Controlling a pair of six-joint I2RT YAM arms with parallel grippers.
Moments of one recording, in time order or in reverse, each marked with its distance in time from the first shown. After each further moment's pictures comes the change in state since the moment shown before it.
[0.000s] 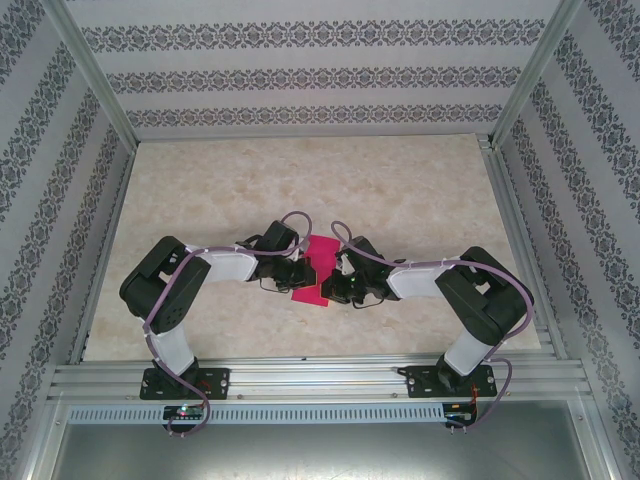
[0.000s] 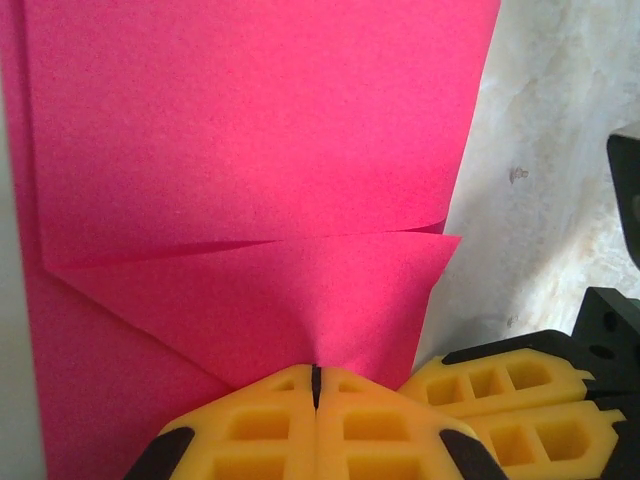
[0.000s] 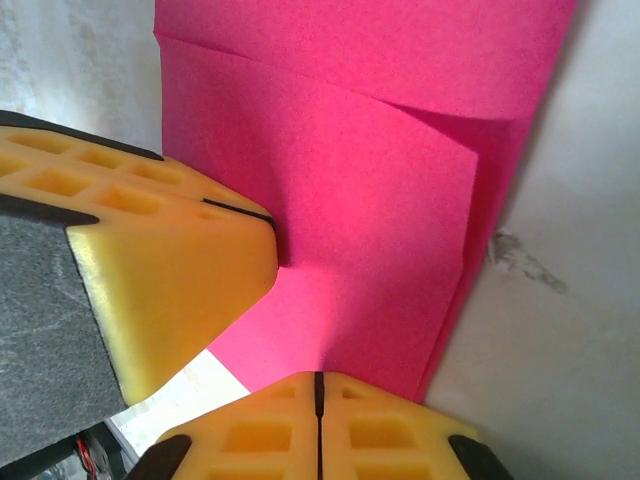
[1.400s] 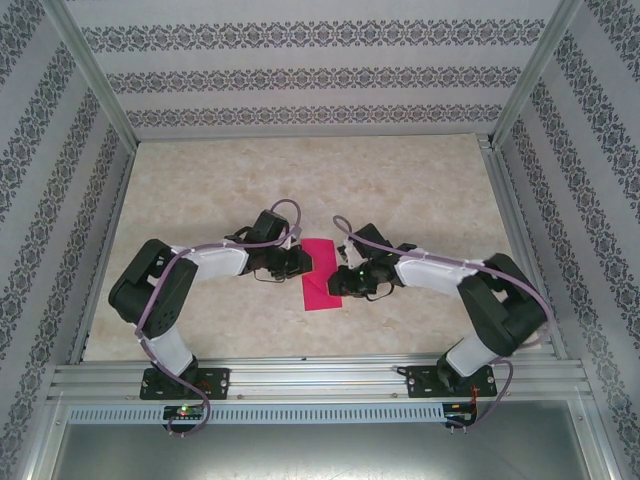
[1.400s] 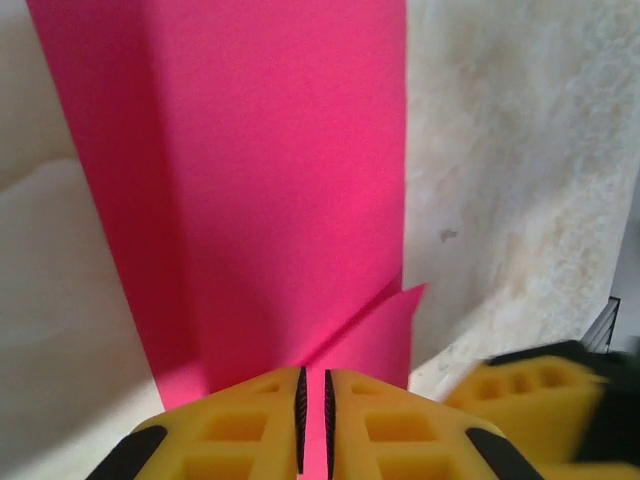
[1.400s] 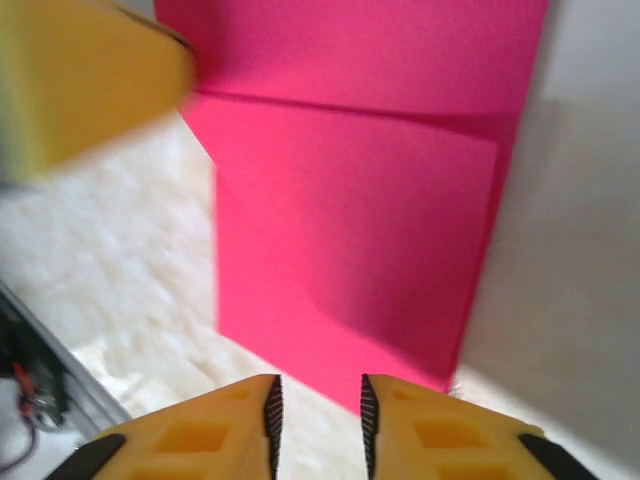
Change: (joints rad) left arm 0.066 -0.048 0.018 -0.007 0.020 -0.019; right arm -0.068 -0.142 0.111 -0.372 -0.005 -0.291
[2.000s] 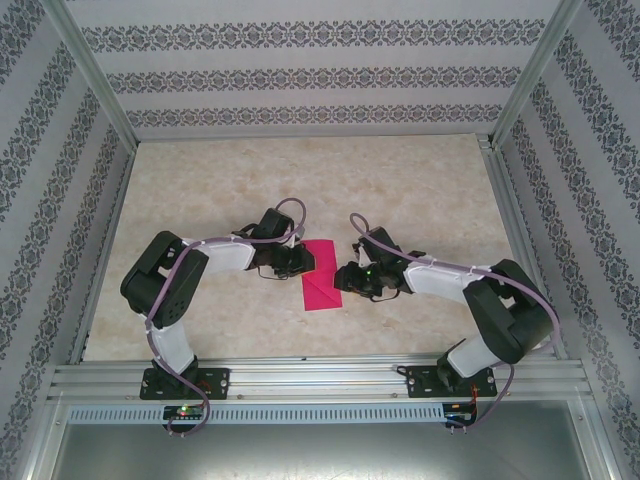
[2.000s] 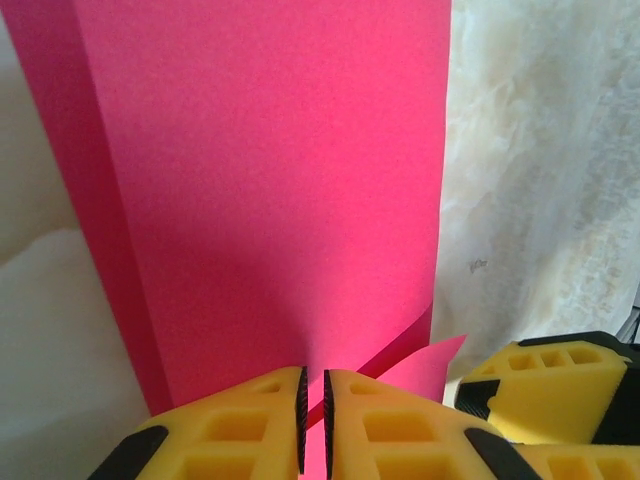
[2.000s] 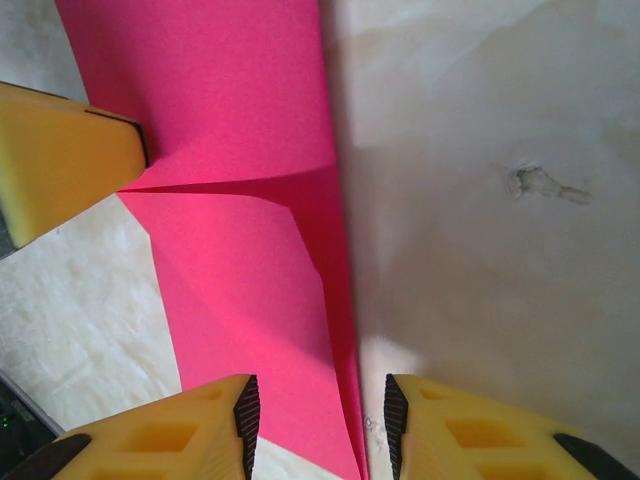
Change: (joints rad) left arm -0.003 0.073 0.062 -0.022 -0.009 0.016; right arm -0.038 0.004 -0.091 0.130 0.072 0.170
